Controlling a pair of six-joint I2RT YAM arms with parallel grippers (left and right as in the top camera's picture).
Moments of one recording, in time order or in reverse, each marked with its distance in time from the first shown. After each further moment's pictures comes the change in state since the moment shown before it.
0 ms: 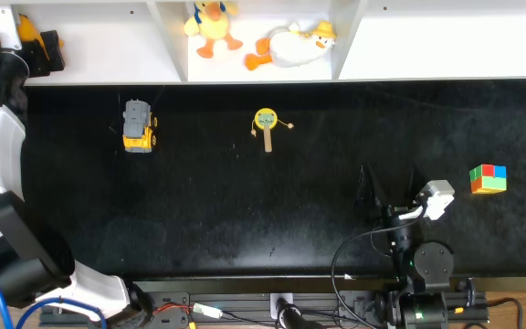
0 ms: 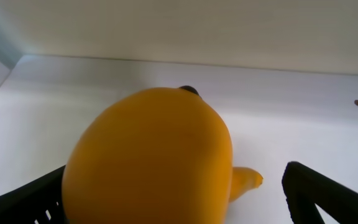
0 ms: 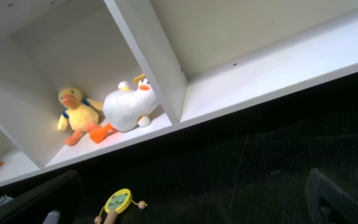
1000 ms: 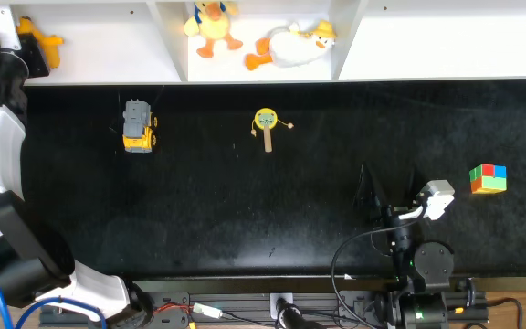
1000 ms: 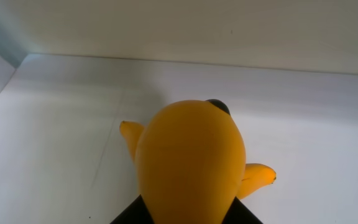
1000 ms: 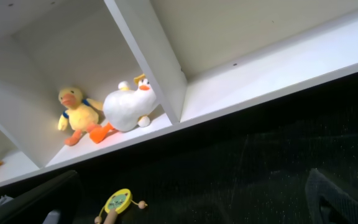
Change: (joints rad) left arm 0.000 0.013 0.000 0.014 -0.010 0.003; right arm 0.000 0.000 0.000 0.000 0.000 0.000
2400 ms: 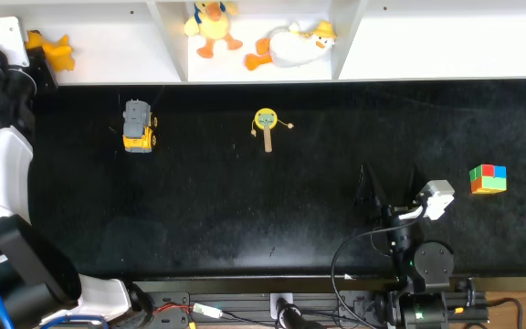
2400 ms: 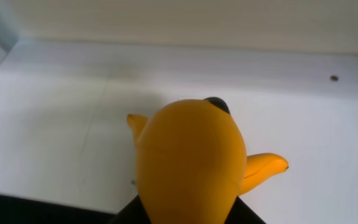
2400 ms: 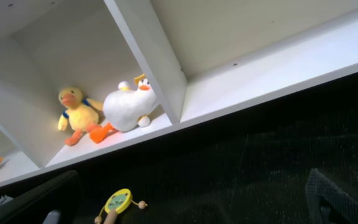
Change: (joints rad) left arm 0.002 -0.119 -0.144 0.012 0.011 0.000; right arm 0.000 0.000 0.000 0.000 0.000 0.000
